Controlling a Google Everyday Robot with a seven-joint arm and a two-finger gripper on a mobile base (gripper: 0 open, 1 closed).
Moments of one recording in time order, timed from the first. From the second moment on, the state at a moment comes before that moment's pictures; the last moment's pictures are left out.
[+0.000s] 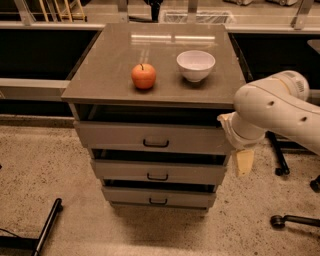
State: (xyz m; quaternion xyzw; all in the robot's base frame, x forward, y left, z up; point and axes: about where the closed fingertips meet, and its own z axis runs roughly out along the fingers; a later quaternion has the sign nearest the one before) arm 0.538 -0.220 0.724 -0.75 0.64 -0.13 0.11
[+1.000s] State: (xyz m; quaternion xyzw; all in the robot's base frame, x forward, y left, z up) arm 0.586 -0.230 0.681 -0.72 0.67 -0.08 0.14
